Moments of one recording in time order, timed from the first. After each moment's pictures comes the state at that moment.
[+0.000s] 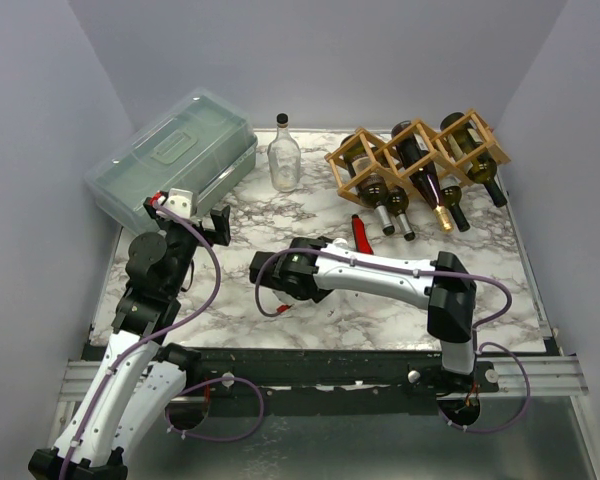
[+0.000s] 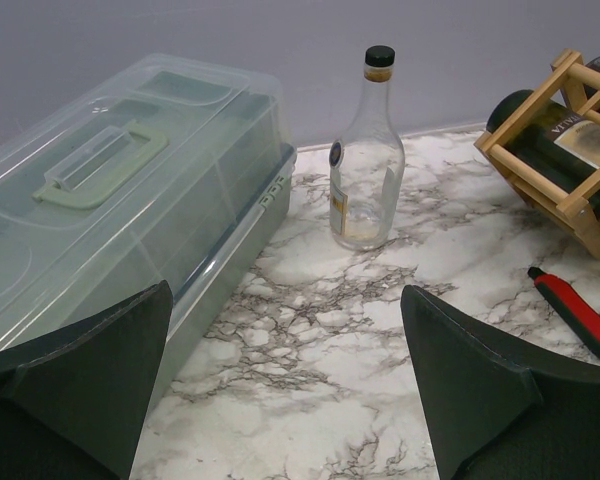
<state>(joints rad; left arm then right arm) -0.31 0.59 0.68 -0.05 -0.09 0.03 1.24 1.93 1.70 -1.42 0.73 -0.94</state>
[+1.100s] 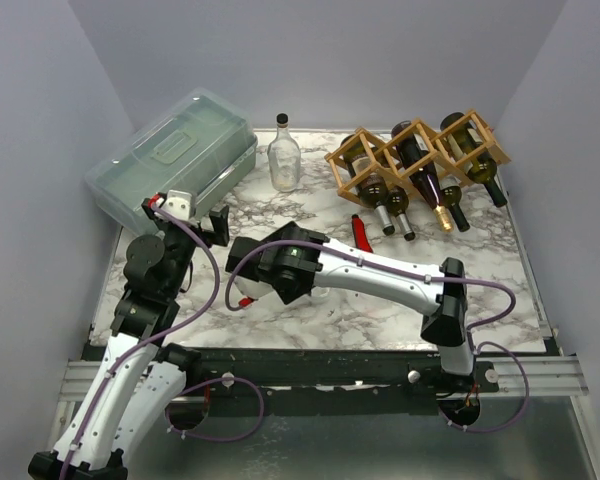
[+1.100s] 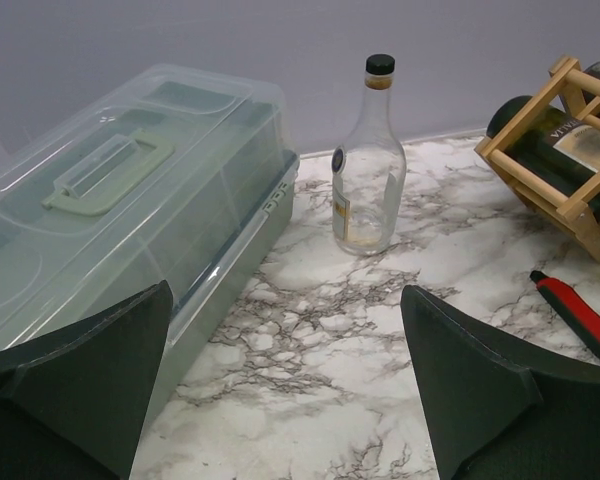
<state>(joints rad) -0.31 0.58 0.68 -0.05 -0.10 0.04 1.30 1.99 2.03 -1.40 0.66 -0.92</state>
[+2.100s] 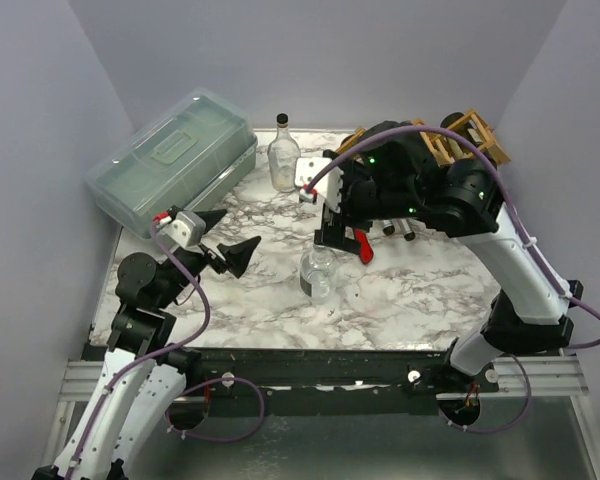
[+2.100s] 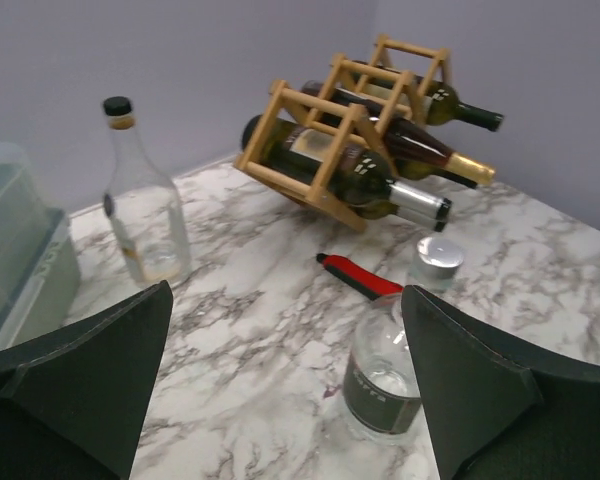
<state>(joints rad) -0.31 0.50 0.64 -0.02 0.36 -0.09 1.04 1.62 2.30 -1.33 -0.09 -0.58</state>
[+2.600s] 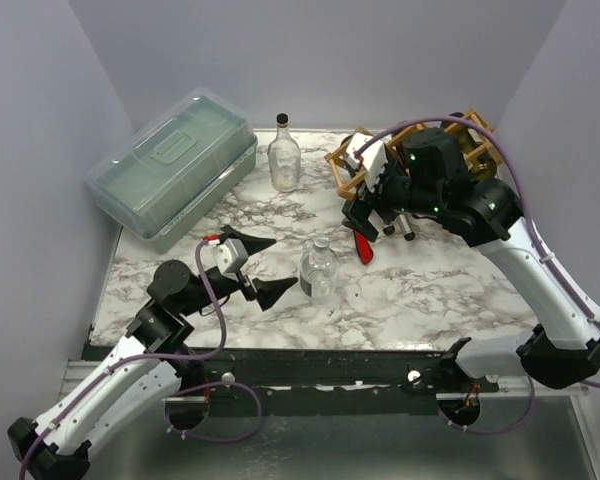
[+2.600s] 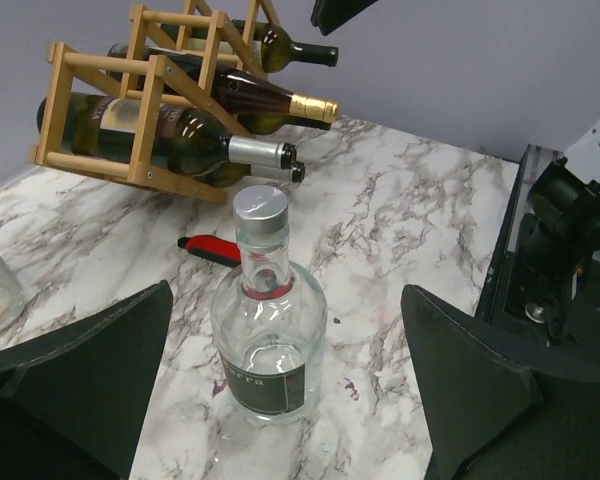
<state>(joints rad) -0.64 0.50 0.50 0.11 0.44 -0.07 0.74 1.36 1.78 -0.97 -0.18 -0.40</state>
